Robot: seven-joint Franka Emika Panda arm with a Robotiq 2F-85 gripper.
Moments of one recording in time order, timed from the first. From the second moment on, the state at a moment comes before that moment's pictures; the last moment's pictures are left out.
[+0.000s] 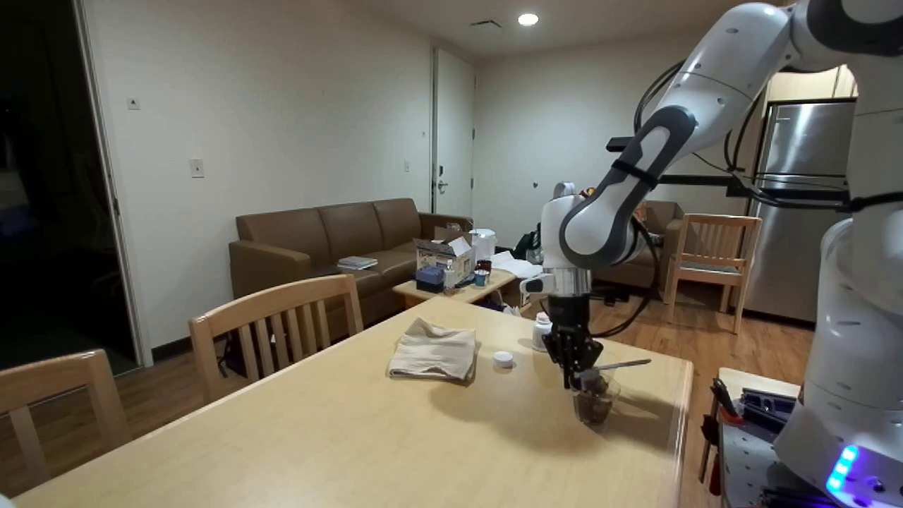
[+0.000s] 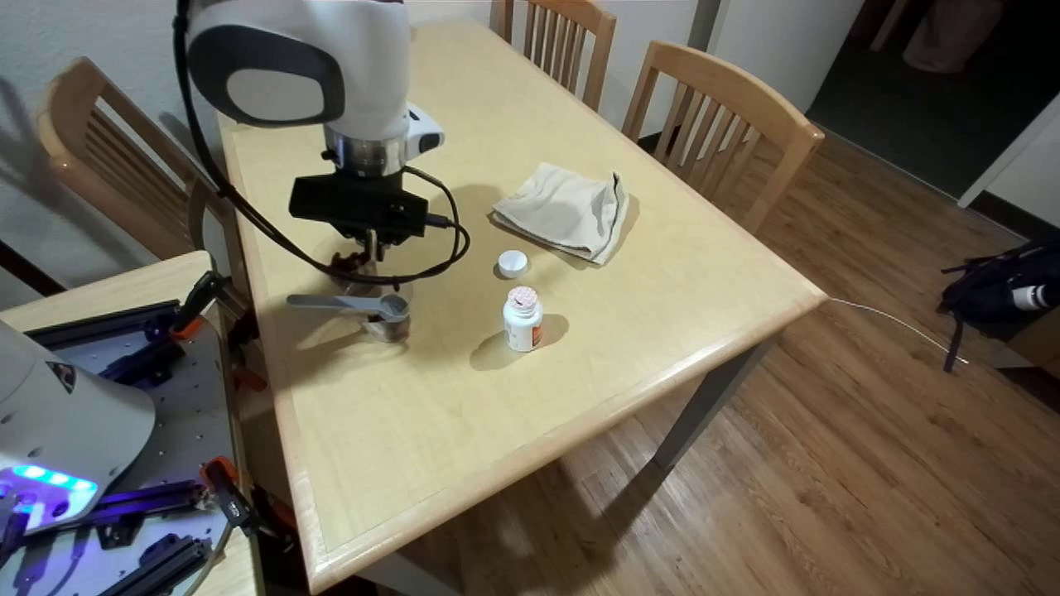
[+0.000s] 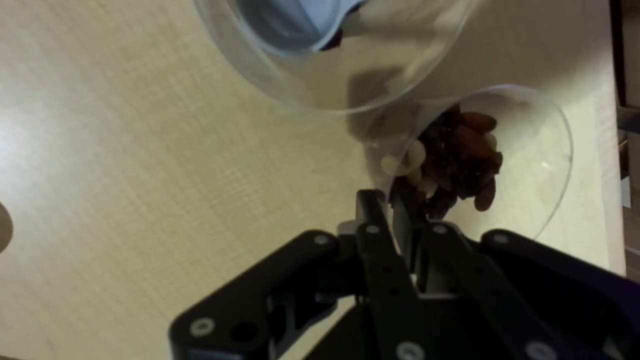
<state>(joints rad) 0.06 0.08 0.08 -2.61 0.31 2.49 -1.21</state>
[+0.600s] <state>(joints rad) 0.06 0.15 0.09 -2.49 0.30 2.49 -1.29</state>
